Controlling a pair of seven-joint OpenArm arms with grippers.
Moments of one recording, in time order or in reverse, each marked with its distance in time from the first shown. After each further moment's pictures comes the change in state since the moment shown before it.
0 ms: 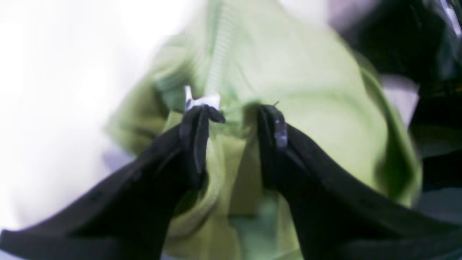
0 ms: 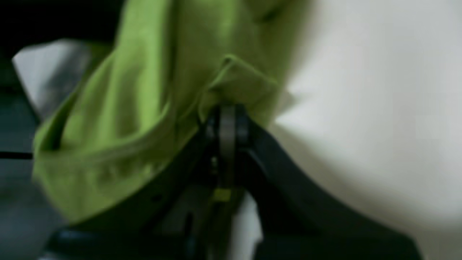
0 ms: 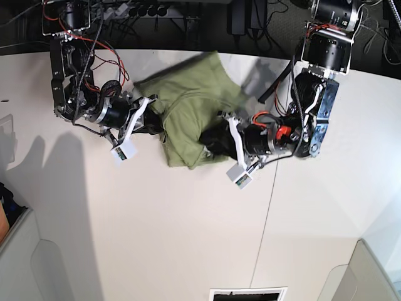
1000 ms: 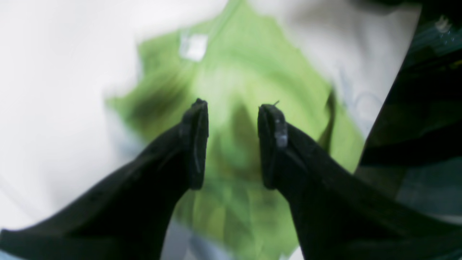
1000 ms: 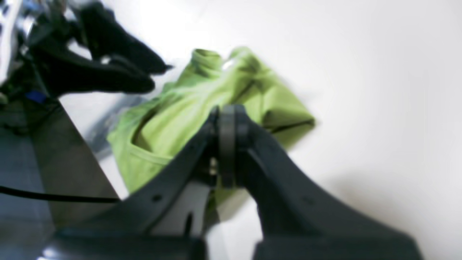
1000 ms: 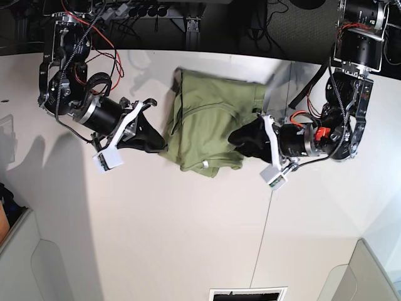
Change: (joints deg) left arm 5.7 -11.3 -6.3 12.9 -12.6 0.2 7.8; right arm -3.1 -4.3 7.3 15.1 4.7 0.2 -1.9
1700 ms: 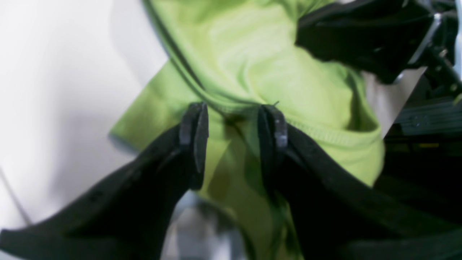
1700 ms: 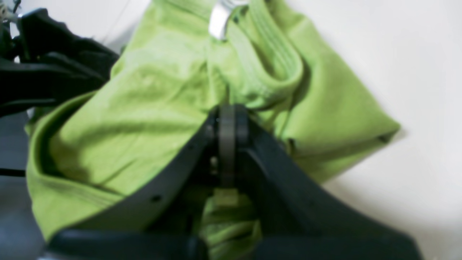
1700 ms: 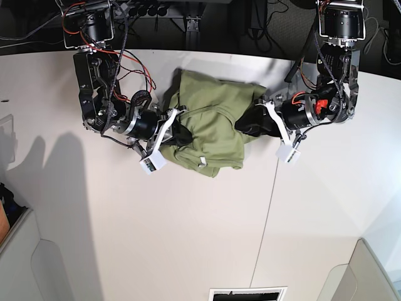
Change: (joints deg) left arm 7.5 8.4 -11.0 -7.4 2.0 0.0 -4.5; right arm 10.0 -2.4 -11.3 -25.0 -13.2 -0.1 9.2
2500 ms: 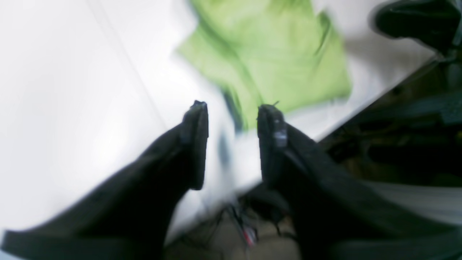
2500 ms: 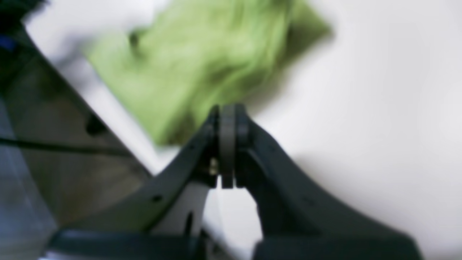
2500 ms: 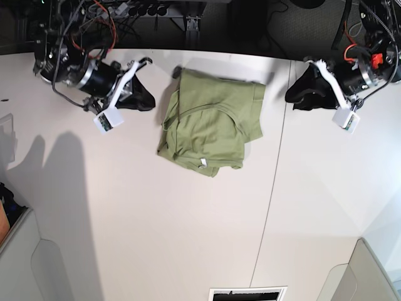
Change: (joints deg) left arm 25.9 -6.1 -23.1 29.5 -9.9 -0.1 9.1; right arm -24.8 7.3 11.8 35.0 7.6 -0.3 -12.5
